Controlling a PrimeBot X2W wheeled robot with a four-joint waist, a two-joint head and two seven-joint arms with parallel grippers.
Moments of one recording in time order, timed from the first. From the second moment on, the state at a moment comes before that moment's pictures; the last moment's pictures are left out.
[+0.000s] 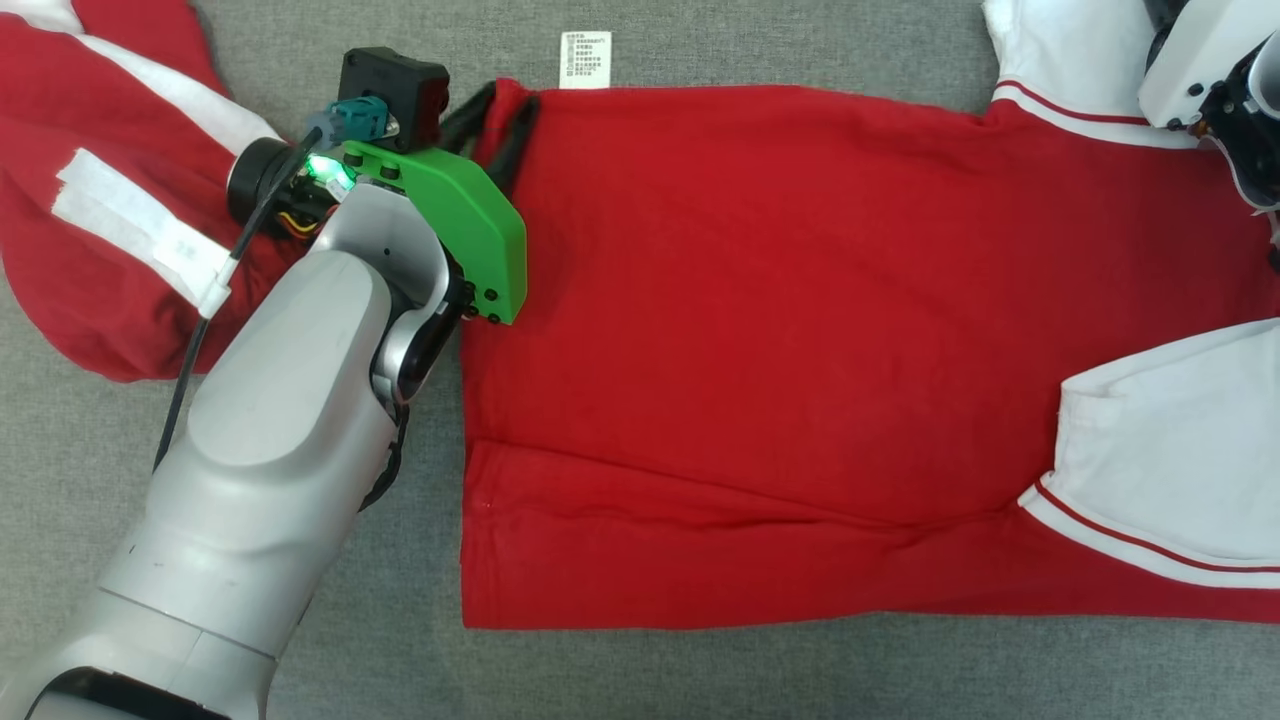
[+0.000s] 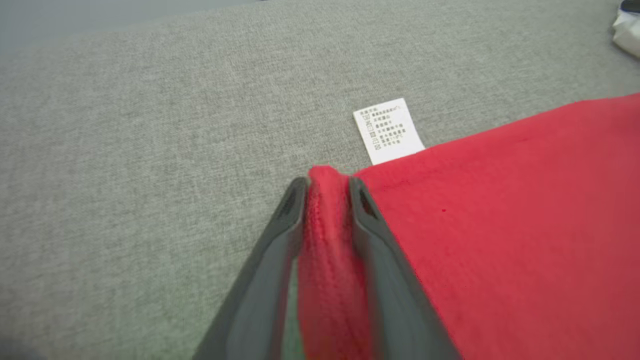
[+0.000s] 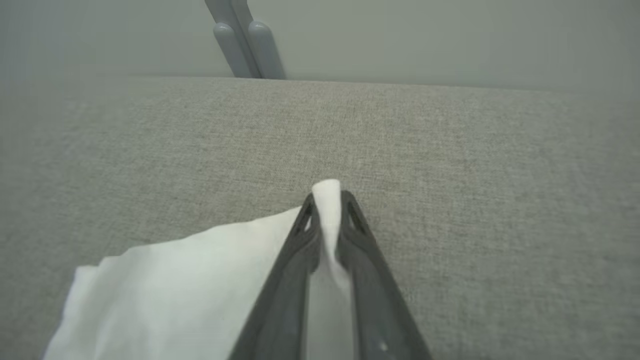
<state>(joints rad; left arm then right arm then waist) -0.92 0.19 -0.63 0.56 -0.58 -0.03 0.15 -1.20 -0.51 0.67 0.91 0.85 0.13 0.05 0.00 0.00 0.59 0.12</state>
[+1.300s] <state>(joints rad) -0.93 0.34 -0.70 0.69 -0.88 -0.13 0.51 -1.11 -0.55 0.97 0.78 1.14 0.13 -0.03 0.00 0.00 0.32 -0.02</state>
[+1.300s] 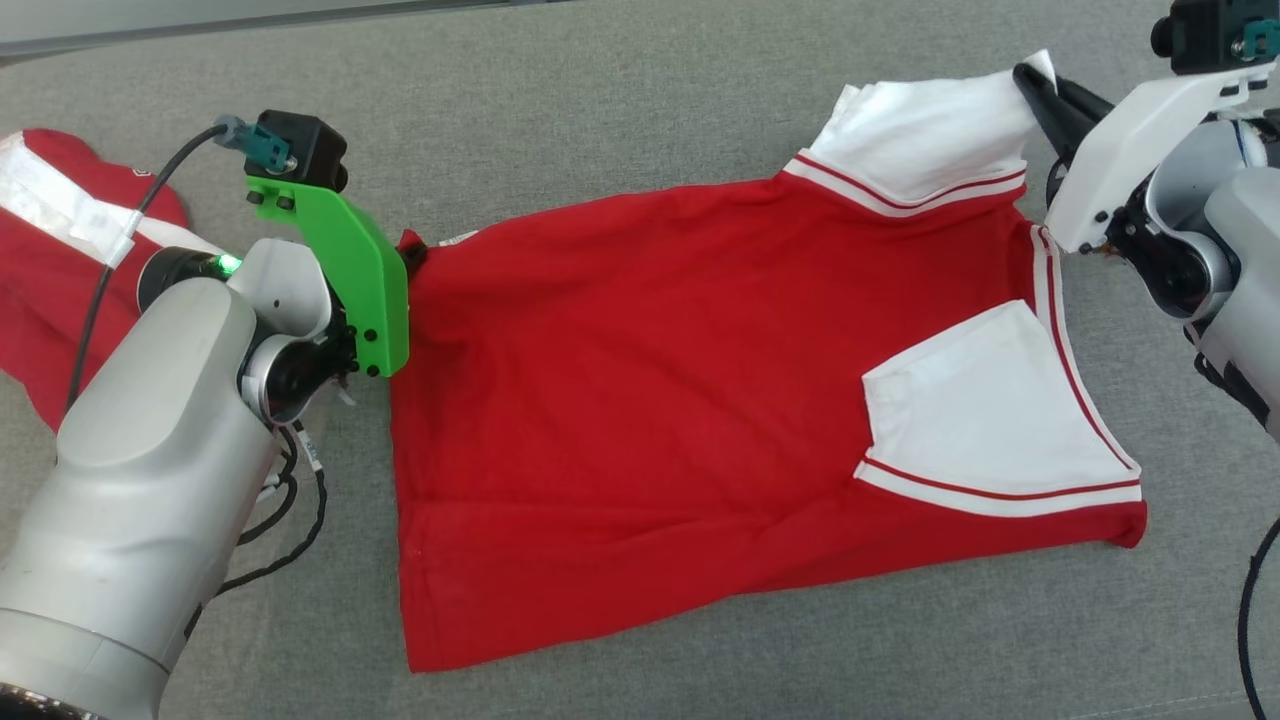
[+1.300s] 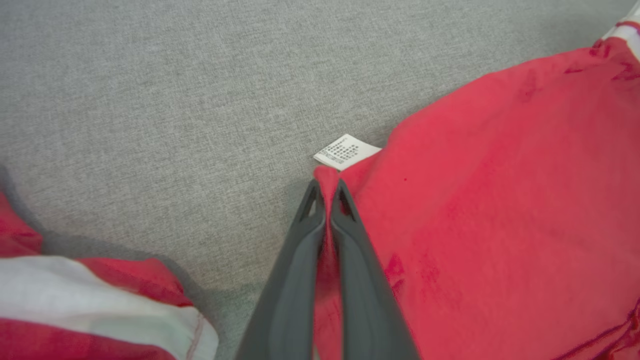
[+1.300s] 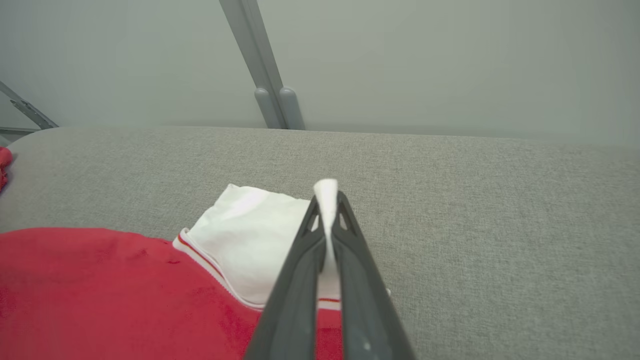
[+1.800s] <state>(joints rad) -0.87 0.45 -0.83 0.61 -1.00 -0.13 0.62 -1.01 -0.70 1.13 0.60 1.25 0.13 0.08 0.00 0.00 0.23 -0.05</state>
